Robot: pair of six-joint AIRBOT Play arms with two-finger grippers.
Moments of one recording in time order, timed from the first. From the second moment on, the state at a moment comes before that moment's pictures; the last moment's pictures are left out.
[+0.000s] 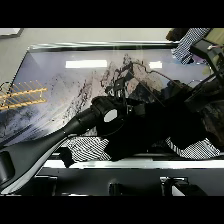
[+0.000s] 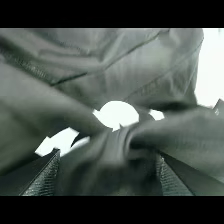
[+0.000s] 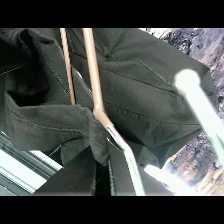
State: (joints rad) left arm -0.92 -1.66 1.65 1.43 -0.80 -2.43; right arm -0.02 -1.05 1.62 -1.37 1.70 0.96
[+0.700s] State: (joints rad) left arm -0.78 -1.61 1.65 1.32 -0.94 -2.23; right arm -0.02 -1.05 1.62 -1.33 1.72 0.96
